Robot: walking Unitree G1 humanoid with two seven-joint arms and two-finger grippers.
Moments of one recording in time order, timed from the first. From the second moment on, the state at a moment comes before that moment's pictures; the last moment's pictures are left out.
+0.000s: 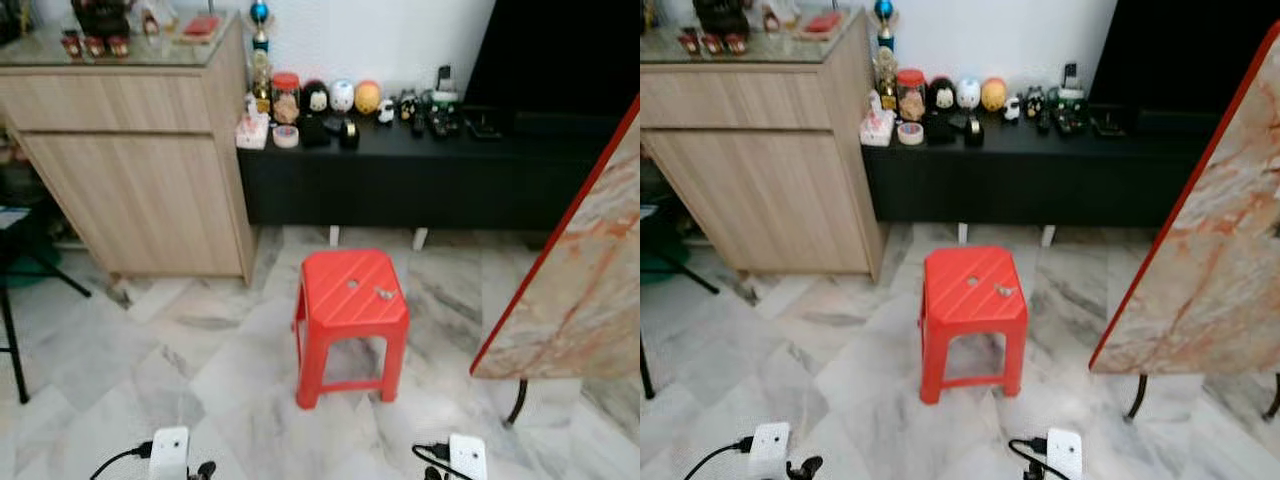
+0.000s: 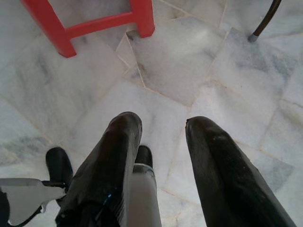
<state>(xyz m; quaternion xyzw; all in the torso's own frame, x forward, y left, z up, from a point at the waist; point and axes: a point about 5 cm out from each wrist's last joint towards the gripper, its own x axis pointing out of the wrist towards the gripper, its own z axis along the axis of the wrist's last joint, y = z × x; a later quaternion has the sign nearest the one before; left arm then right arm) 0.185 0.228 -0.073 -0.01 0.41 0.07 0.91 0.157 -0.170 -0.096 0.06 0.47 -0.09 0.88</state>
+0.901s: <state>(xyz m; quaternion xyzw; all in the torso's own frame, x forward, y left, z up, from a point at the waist) 0.182 0.228 -0.075 -0.01 0.42 0.07 0.91 0.162 -0.176 -0.093 0.05 0.45 -0.08 0.89</state>
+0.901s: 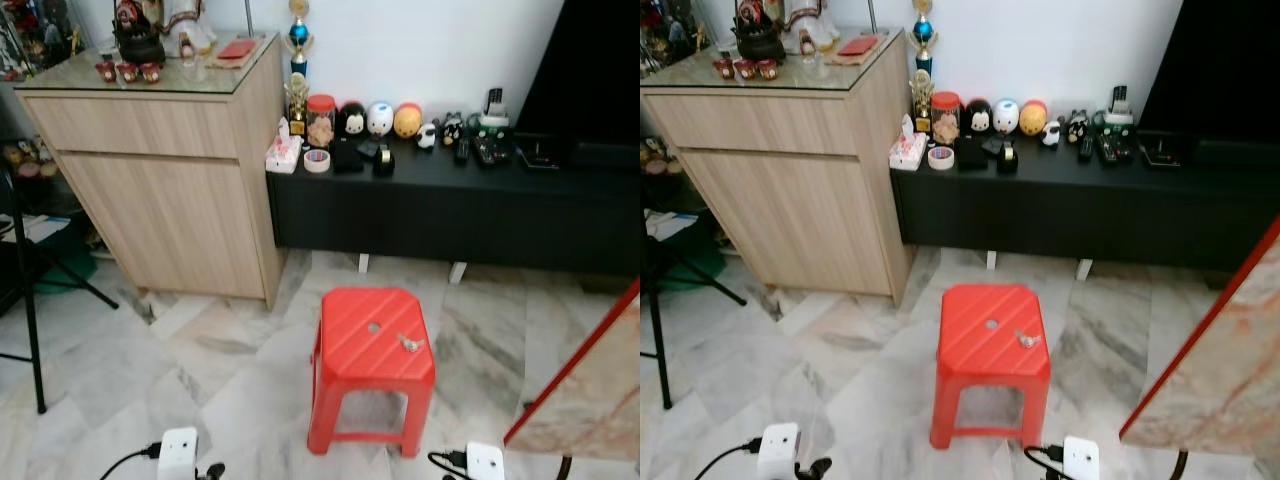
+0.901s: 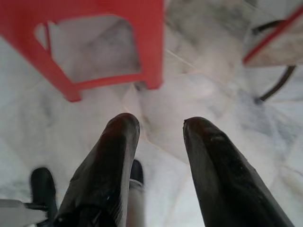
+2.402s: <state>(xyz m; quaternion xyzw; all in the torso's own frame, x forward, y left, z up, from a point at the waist) 0.178 0.241 -0.074 -0.01 0.42 0.08 0.90 0.160 -0.169 -0.094 0.06 0.45 -0.08 0.89</state>
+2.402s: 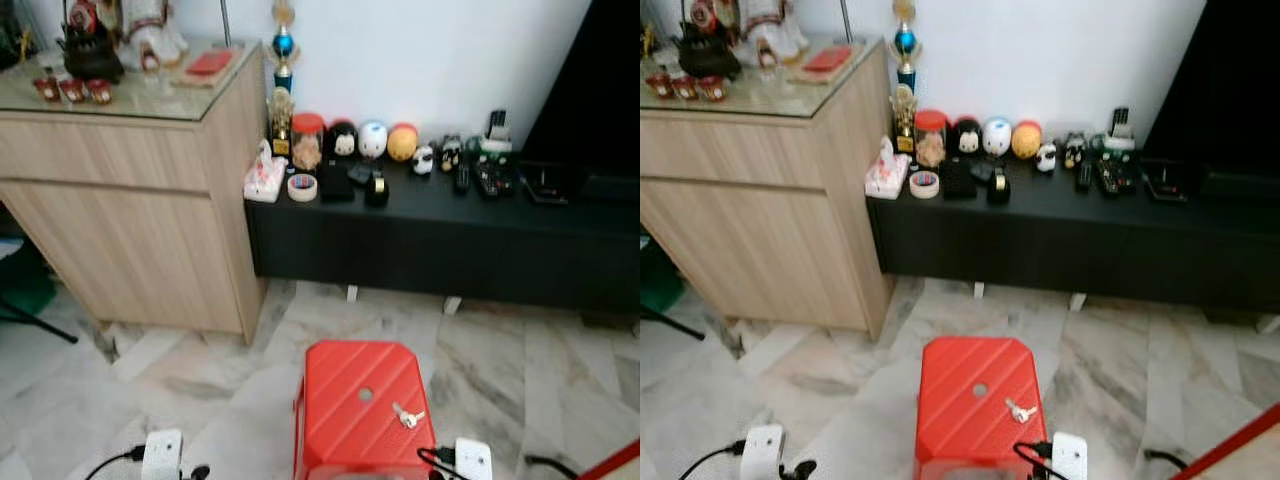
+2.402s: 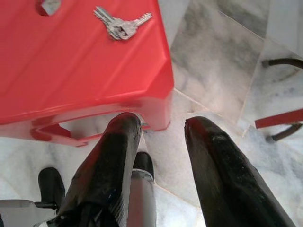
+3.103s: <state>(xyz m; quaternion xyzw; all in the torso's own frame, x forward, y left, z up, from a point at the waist) 0.176 0.244 -0.074 -0.01 0.42 0.08 0.90 0.160 -0.171 -0.094 0.07 0.45 -0.09 0.89</state>
